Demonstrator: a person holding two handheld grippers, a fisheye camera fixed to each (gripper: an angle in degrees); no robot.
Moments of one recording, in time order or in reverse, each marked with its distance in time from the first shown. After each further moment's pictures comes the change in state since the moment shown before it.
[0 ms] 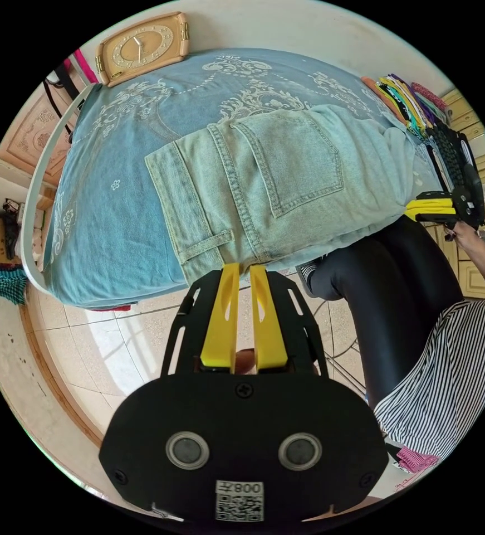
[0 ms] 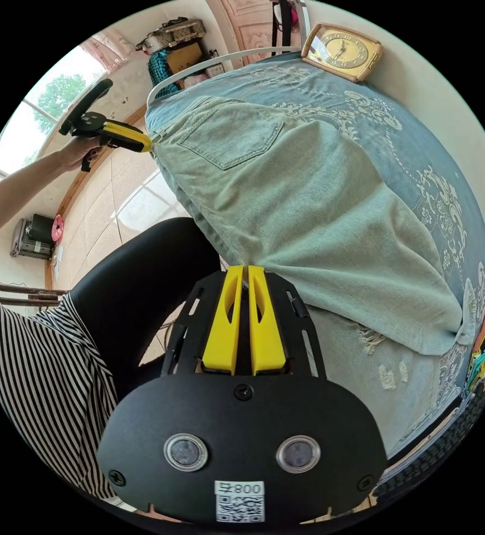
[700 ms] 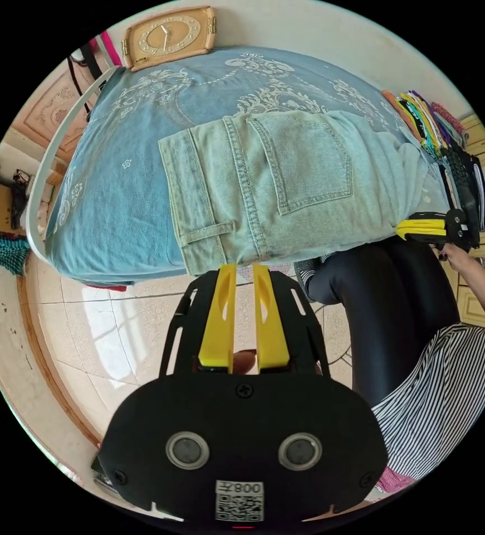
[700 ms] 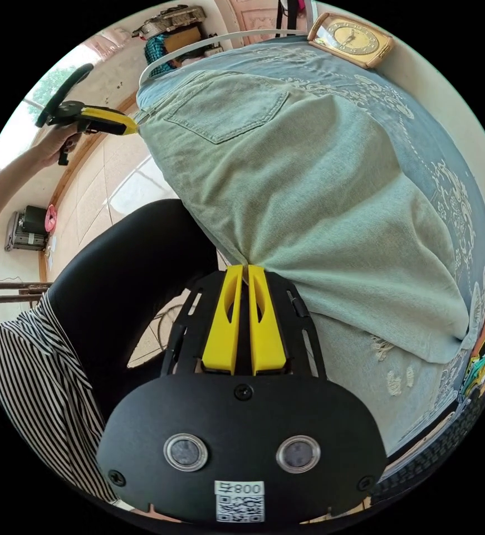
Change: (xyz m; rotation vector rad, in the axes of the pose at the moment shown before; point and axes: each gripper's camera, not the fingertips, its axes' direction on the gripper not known) left arm 0.029 -0.009 0.017 0.028 0.000 -0.128; right arm 0.035 0.049 -0.045 -0.078 0.032 -0.018
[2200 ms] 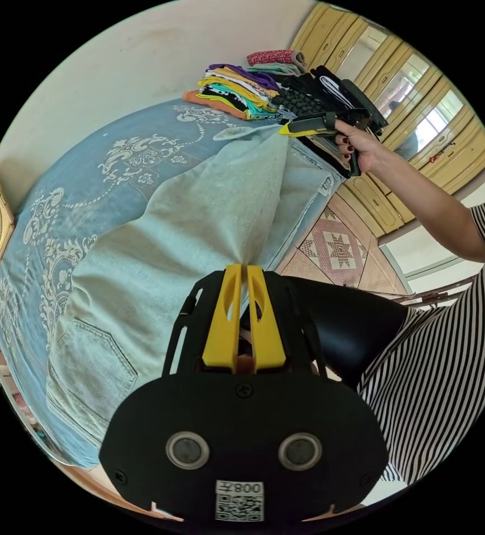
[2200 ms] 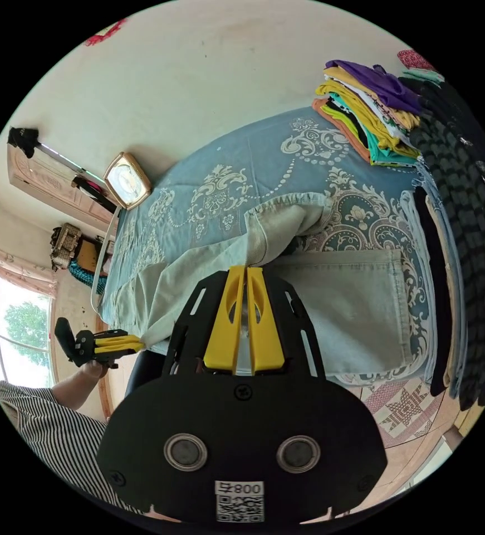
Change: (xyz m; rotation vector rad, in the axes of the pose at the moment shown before) left arm 0.432 -0.211 -0.033 0.148 0.252 0.709; right arm 0.288 0.385 -0.354 0.550 -0.151 0.920
